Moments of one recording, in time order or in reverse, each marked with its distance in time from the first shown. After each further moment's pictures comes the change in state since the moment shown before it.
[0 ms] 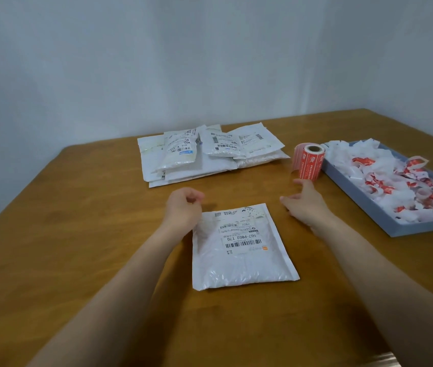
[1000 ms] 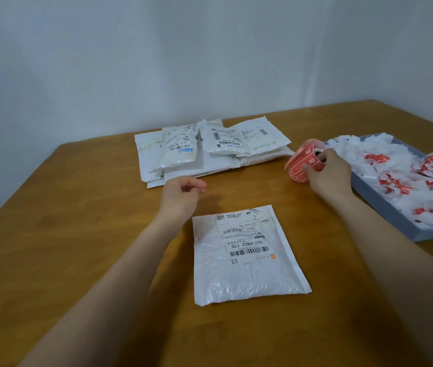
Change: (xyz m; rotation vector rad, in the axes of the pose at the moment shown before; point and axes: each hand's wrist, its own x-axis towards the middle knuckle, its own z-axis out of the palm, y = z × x) left_hand 0.023 0.009 -0.005 -0.195 -0.013 0.006; right_hand 0.048 -0.019 -0.021 -0.190 0.372 -0.230
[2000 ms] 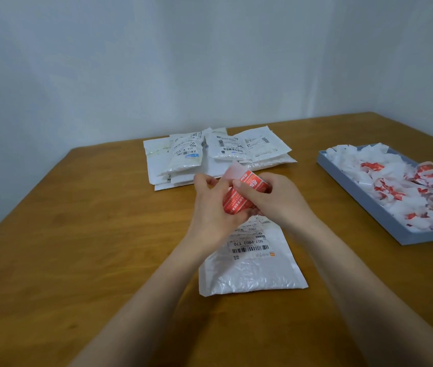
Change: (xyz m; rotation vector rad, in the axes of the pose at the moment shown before) left_hand -0.057 0.021 0.024 0.199 -0.083 0.390; right_hand -0.103 -0.075 -0.004 0.390 -0.470 -0.187
